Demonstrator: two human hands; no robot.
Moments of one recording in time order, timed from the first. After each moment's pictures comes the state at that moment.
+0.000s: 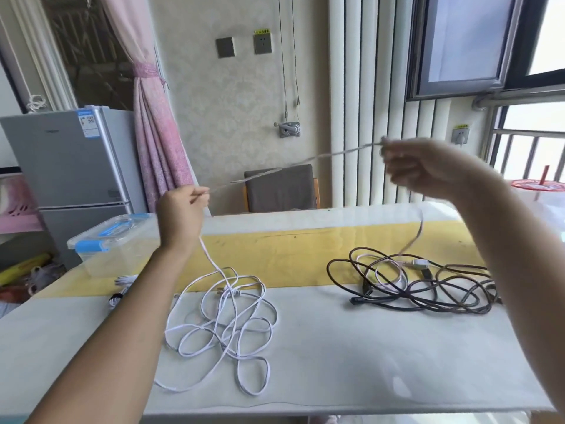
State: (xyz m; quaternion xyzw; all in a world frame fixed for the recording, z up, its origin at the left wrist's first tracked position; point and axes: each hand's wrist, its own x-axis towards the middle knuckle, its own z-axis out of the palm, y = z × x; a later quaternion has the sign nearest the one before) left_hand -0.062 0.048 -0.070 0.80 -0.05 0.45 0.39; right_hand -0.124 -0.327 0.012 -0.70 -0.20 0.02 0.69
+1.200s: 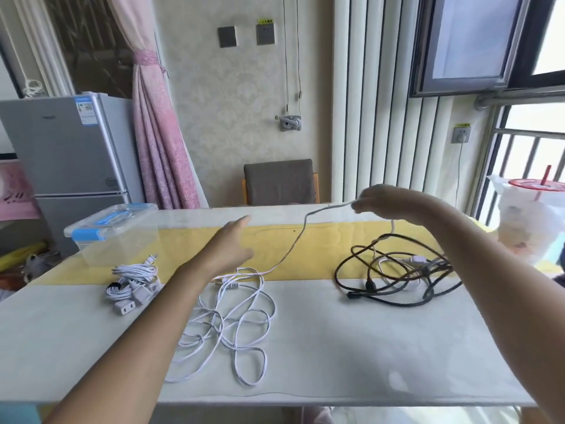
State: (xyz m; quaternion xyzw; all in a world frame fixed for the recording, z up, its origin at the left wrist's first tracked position) left_hand -0.089 0.001 -0.111 0.96 -0.08 0.08 0.24; right_hand -0.092 -0.298 -0.034 -0.97 -0.06 -0.02 0.23
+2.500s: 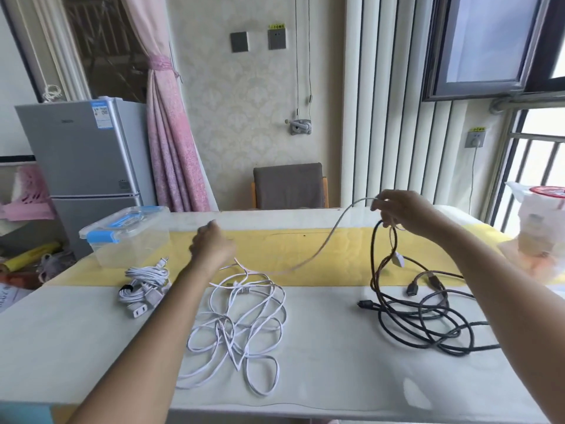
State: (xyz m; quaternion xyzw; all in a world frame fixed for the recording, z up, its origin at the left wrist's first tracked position) left_hand -0.069 0.029 -0.112 0.93 0.14 0.14 0.32; right_hand -0.067 -0.323 -0.069 -0.89 -0.14 -0.16 0.41
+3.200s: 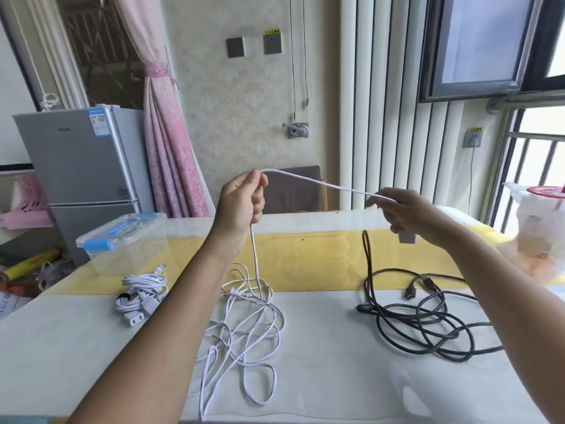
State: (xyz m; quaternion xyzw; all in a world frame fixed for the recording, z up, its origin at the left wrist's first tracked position) left_hand -0.100 -0.039 -0.039 0.63 -0.17 0.16 0.74; right_hand -0.073 -0.324 -0.061 -0.84 -0.15 -0.10 0.52
